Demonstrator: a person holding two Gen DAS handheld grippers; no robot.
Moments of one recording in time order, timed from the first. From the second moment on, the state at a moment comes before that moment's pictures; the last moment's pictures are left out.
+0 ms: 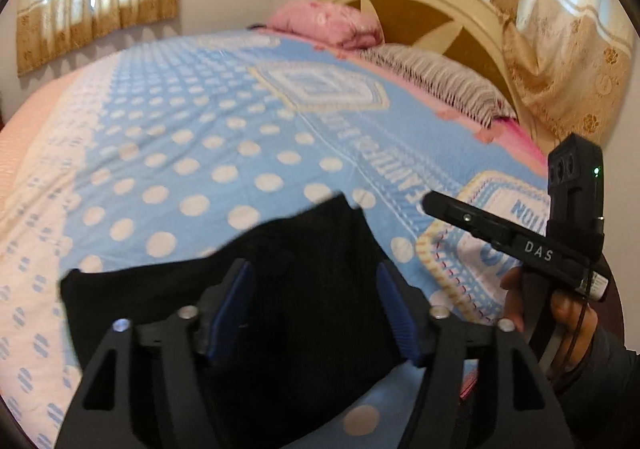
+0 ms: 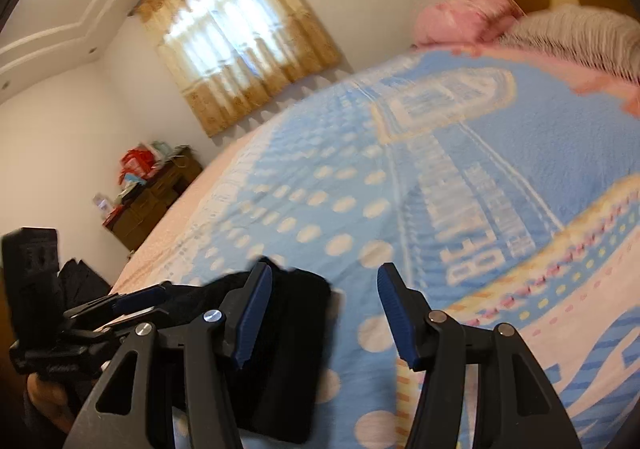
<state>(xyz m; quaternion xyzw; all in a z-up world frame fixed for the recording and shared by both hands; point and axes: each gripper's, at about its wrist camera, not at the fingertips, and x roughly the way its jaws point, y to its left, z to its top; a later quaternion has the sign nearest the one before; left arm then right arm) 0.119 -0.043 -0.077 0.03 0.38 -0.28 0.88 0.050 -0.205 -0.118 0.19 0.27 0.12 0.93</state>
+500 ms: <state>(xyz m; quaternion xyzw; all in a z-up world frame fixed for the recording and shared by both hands) 0.137 0.051 -0.121 -0.01 0.40 -0.14 0.91 0.050 -0.103 -0.138 0.01 0.41 0.13 0.90</state>
